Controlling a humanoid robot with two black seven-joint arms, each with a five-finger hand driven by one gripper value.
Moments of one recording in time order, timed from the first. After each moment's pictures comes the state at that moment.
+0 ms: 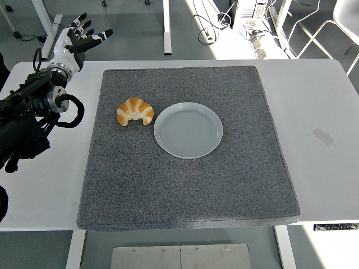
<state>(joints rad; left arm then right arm) -1.09 0.13 -0.48 -0.38 0.06 0.04 -0.28 -0.09 0.00 0.06 0.11 -0.06 0.01 0.35</state>
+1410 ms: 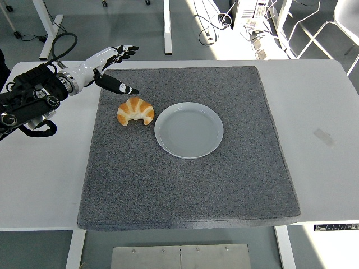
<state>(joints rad) -1.20 0.43 0.05 -0.91 0.67 0.11 -0.21 -0.09 0.00 0.06 0.11 -0.06 0.01 0.35</state>
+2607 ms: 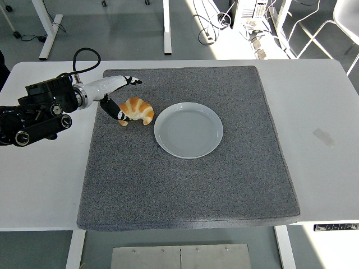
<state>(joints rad) -1.23 0.39 0.14 -0.94 0.98 0.10 -0.01 -0.09 0.00 0.06 0.11 -0.06 0.01 0.35</state>
